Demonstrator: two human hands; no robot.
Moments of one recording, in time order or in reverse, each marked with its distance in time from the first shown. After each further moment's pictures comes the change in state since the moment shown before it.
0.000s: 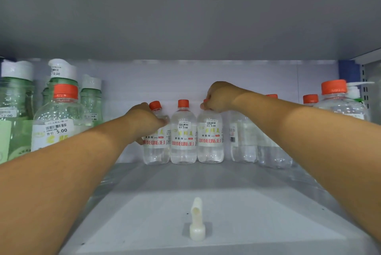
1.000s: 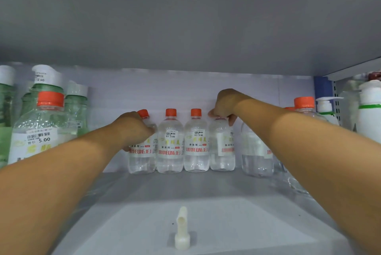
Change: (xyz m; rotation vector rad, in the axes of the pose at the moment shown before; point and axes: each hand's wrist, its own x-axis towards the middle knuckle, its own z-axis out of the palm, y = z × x) left_hand -0.005 0.006 0.000 0.123 -0.015 0.038; right_hand -0.007 0.031 -0.021 -0.053 -0.117 0.297
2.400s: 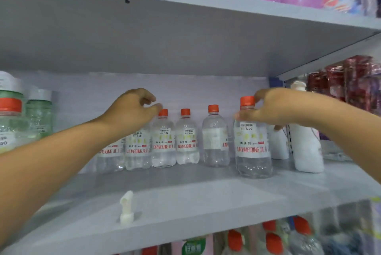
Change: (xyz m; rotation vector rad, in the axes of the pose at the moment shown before) left_hand -0.053 0.072 0.008 -0.218 0.172 0.499; right_hand -0.193 0.125 -0.053 0.126 0.088 0.153
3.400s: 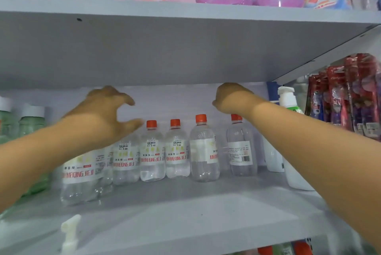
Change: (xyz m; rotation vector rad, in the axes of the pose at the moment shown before) left_hand -0.015 0.049 -0.017 0.645 0.015 -0.071; right_hand 0.138 -0.013 0.013 -0.141 0.177 -0.186
